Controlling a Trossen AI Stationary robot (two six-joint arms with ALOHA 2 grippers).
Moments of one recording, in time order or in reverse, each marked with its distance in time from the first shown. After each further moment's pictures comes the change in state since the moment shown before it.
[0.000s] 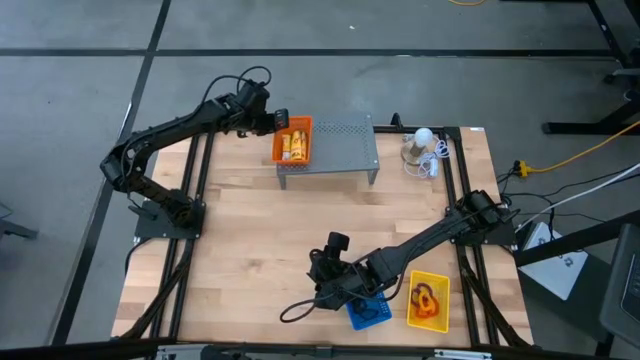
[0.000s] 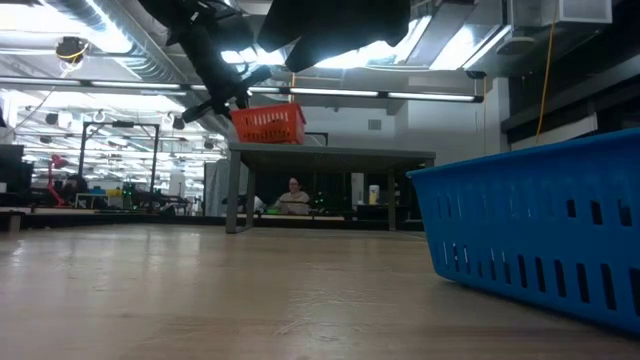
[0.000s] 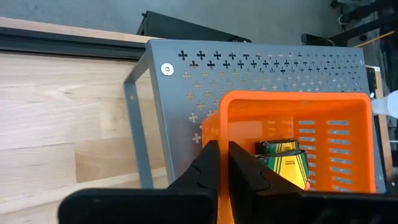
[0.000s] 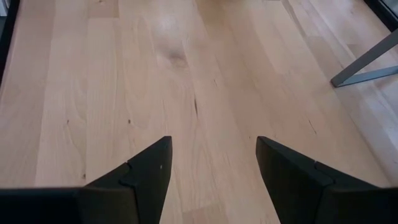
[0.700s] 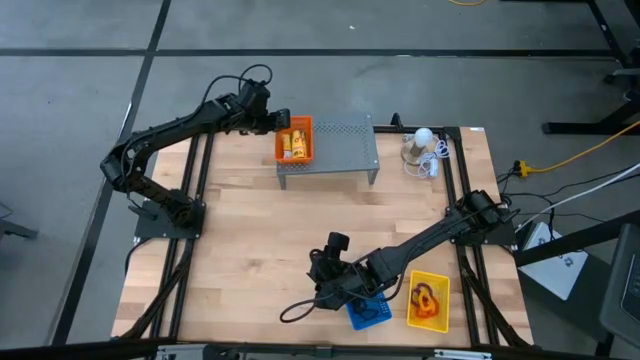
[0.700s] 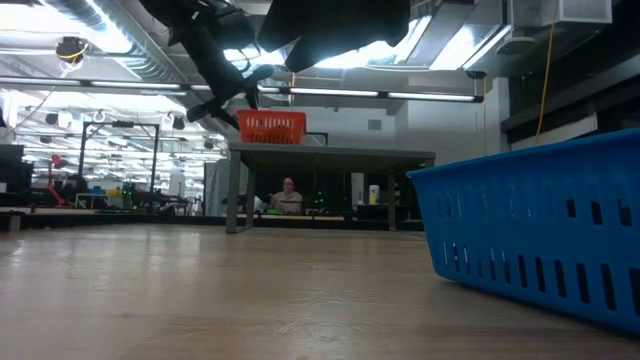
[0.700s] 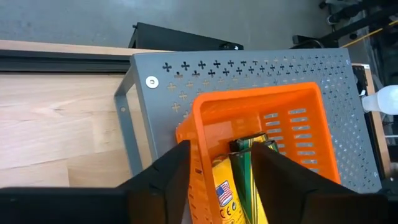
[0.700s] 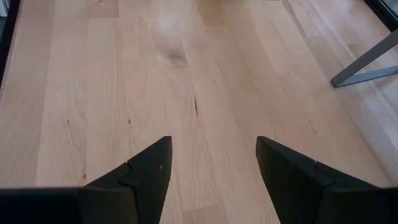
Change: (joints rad) left arm -0.008 0.000 0.000 0.042 -0.007 0.045; right arm 0.000 0.000 0.000 0.000 0.000 0.001
